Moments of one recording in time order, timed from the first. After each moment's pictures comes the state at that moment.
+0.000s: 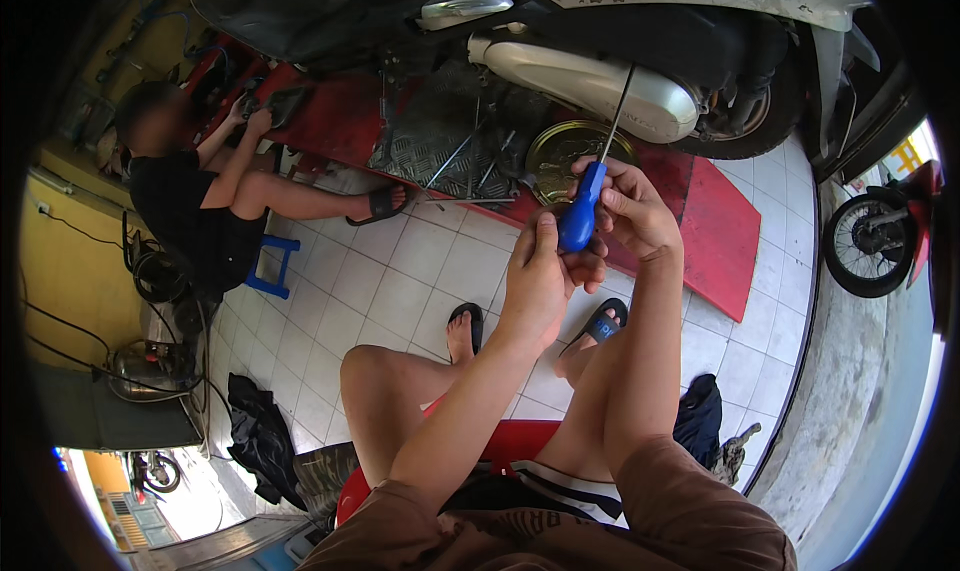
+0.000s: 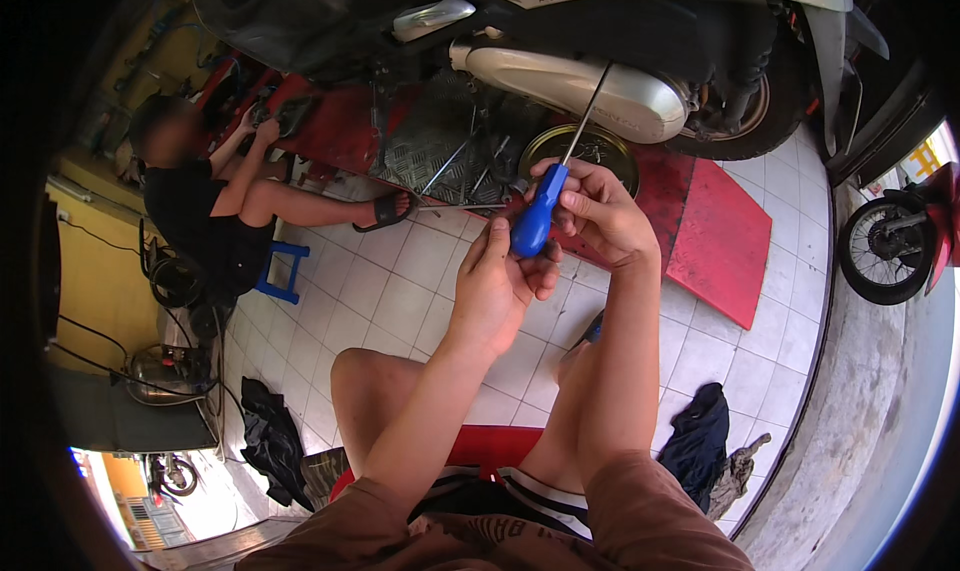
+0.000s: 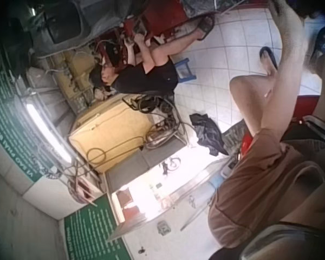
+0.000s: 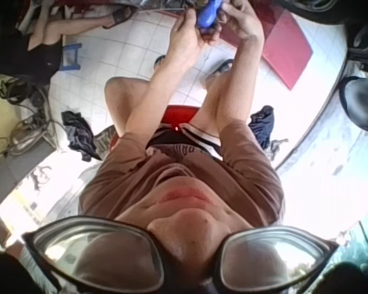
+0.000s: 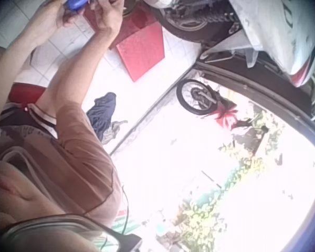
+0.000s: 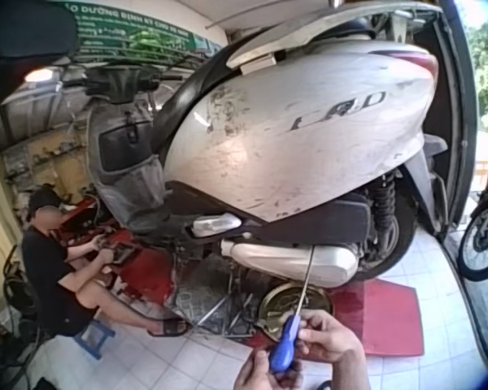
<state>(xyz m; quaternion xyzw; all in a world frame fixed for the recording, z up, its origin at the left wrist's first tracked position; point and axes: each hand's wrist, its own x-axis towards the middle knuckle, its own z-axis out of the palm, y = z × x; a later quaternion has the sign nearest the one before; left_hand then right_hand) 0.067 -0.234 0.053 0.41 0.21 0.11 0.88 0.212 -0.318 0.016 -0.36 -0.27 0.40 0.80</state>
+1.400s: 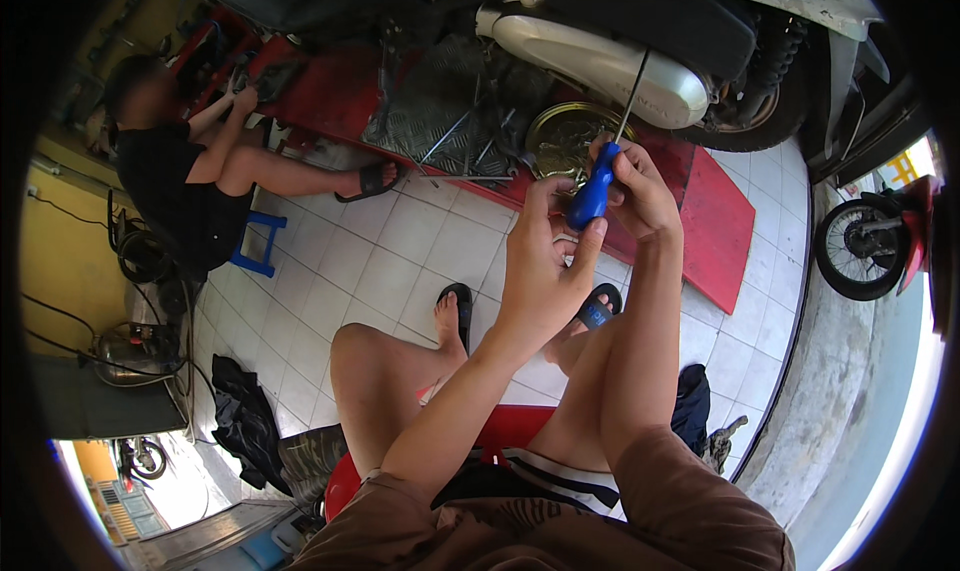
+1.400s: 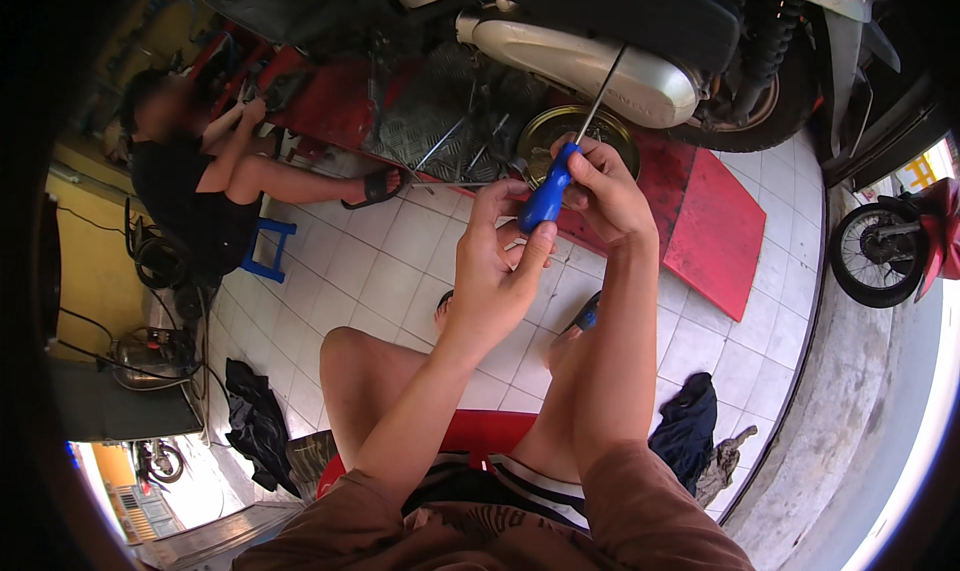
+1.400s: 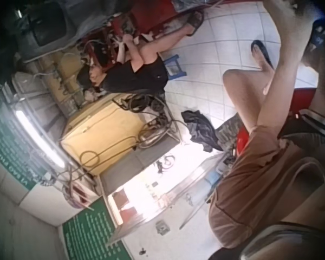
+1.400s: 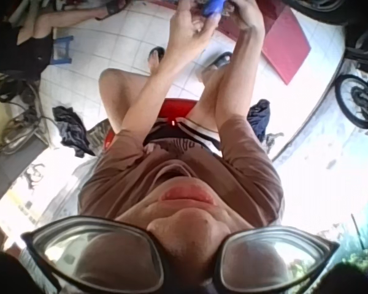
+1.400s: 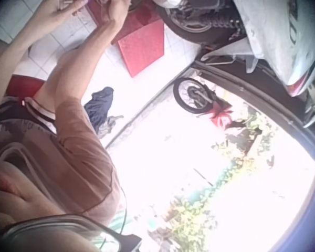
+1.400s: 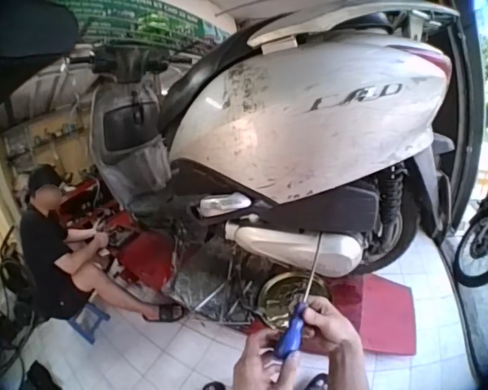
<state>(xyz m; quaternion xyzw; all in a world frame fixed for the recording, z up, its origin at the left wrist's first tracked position) 0.060 -0.233 0.045 0.71 0.11 0.24 0.65 0.227 -0.312 -0.013 -0.29 -0.27 0.43 0.81</state>
